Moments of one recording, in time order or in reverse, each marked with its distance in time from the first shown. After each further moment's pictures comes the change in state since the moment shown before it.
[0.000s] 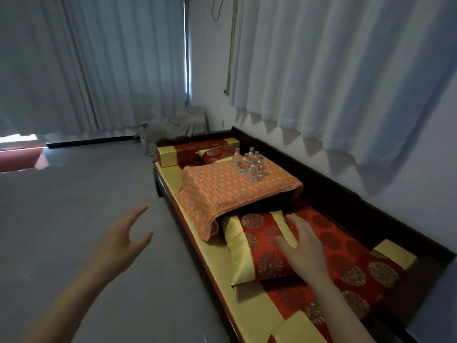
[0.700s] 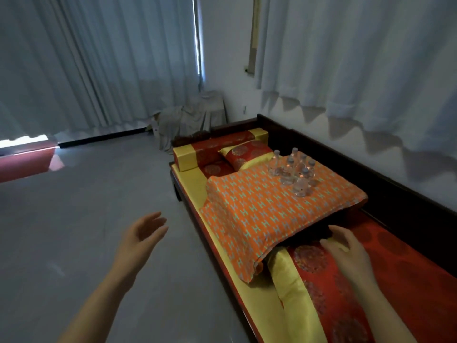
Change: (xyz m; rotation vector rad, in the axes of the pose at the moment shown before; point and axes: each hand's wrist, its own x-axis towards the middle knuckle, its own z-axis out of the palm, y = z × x) left_hand 0.305 -0.128 0.045 -0.529 -0.027 -0.321; right_hand 0.269 0.025 0.206 0.294 0.037 0.353
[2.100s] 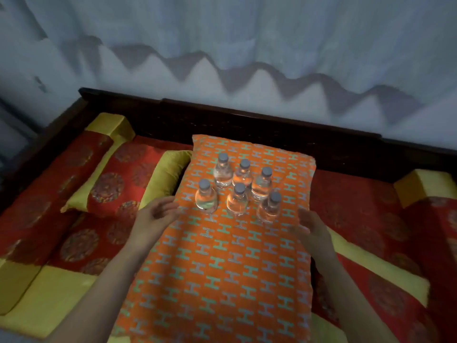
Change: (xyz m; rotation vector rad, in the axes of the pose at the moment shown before) left_hand 0.640 -0.035 0.437 0.020 -0.976 0.027; right_hand 0.398 0.073 0.193 0.081 0.538 0.589
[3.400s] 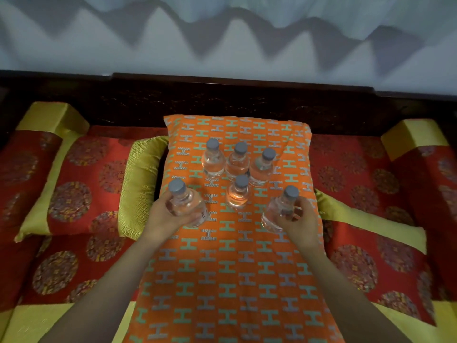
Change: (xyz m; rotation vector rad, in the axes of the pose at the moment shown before) left_hand 0.112 -0.069 0.029 0.135 -0.288 0.033; right_hand 0.029 0.032 0.087 0.030 0.223 -0.066
